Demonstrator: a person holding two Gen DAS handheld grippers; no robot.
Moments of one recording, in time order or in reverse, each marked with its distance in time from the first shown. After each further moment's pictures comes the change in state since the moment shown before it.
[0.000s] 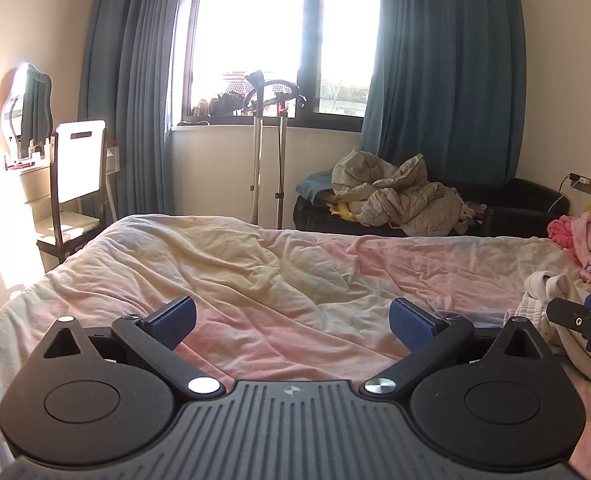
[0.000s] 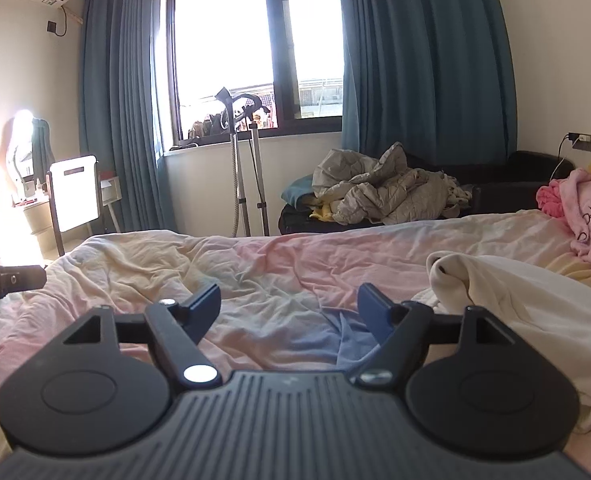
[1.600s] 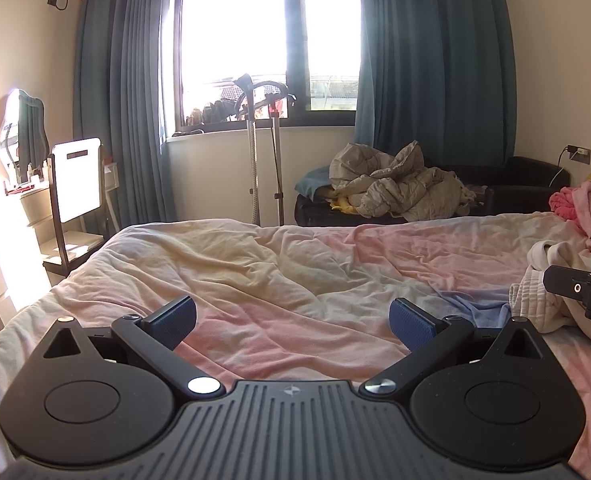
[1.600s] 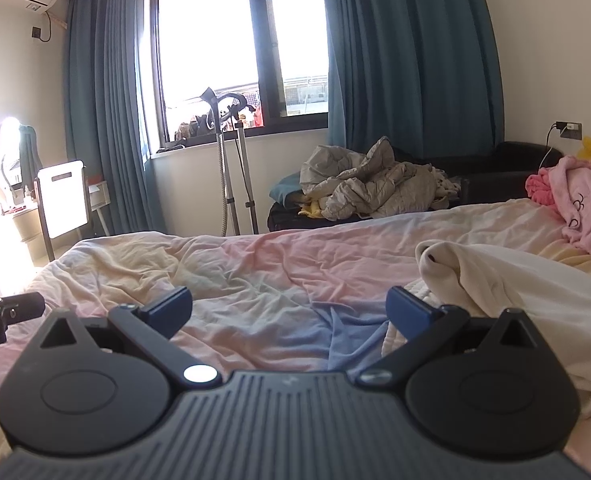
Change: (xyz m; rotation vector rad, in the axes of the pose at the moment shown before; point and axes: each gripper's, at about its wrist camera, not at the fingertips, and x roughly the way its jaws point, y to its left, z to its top) left arm -0.004 -0.017 -0.014 0.085 -0.014 0.022; right arm 0.008 -0.004 -0.009 0.026 -0.004 -0.040
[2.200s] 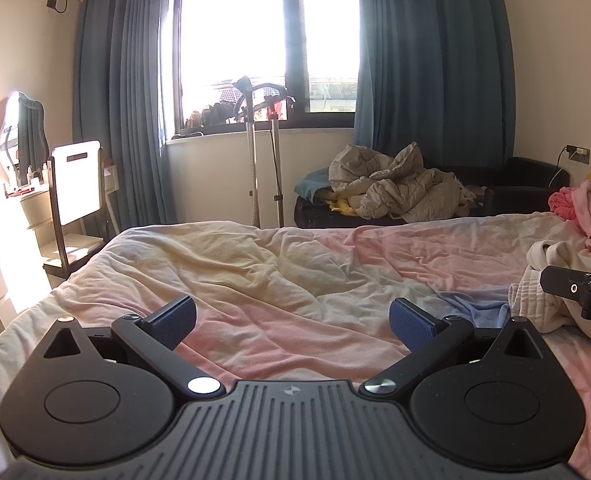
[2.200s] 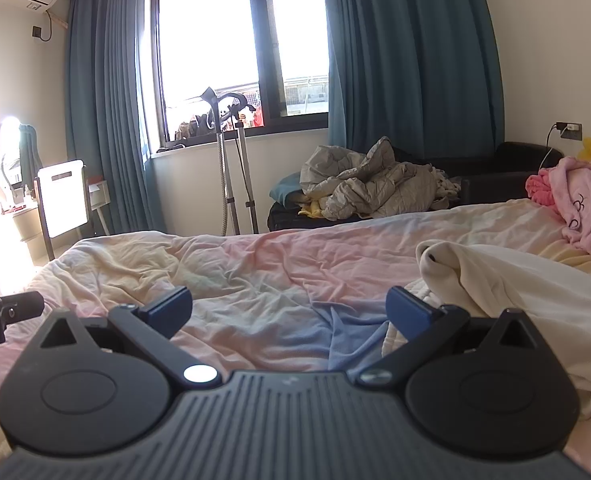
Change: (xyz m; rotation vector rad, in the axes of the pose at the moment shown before) left arm -0.004 0.000 -0.002 0.004 -0.008 0.001; right arm -0.001 -0.002 0.000 0.000 0.002 0.003
